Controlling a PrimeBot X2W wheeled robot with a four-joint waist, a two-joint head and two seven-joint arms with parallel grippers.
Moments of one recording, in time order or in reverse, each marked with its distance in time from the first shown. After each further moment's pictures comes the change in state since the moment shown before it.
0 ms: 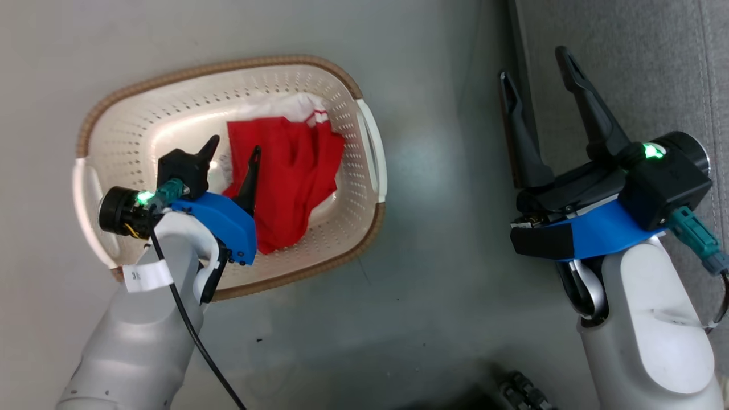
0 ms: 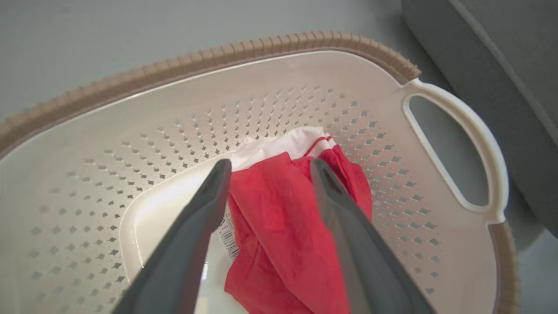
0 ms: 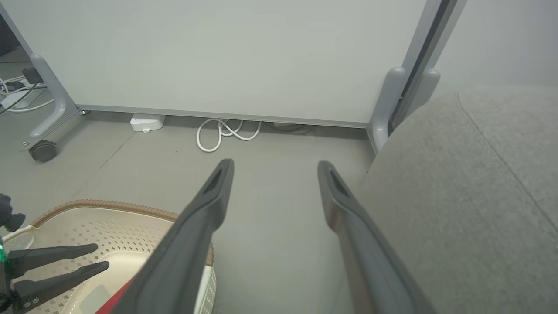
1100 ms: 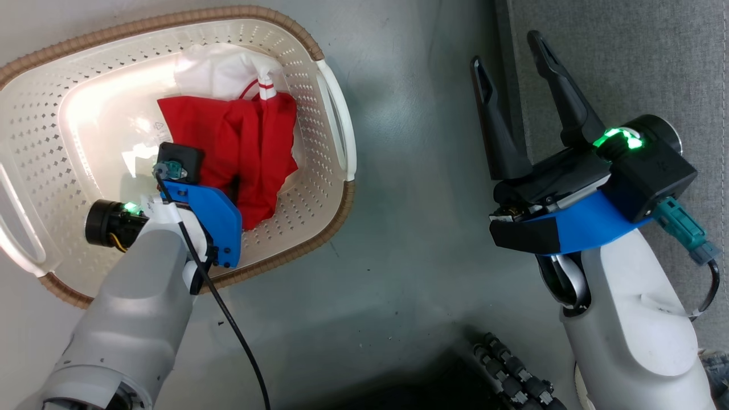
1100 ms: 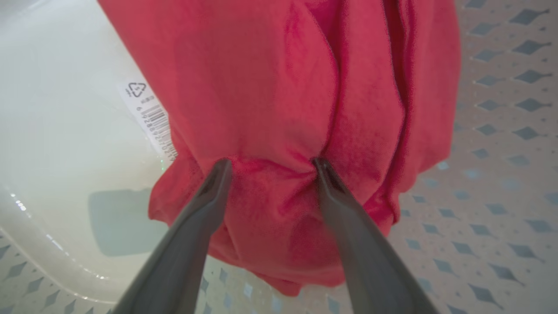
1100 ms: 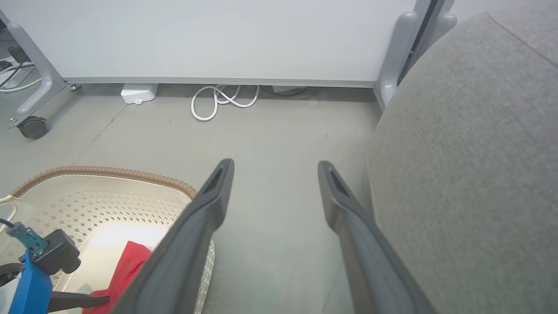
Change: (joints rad) left arm -0.156 -0.010 -0.229 0.307 -0.221 0.034 0.197; right arm -0.066 0.000 0.073 0.058 0.068 0.000 -0.067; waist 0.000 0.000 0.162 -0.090
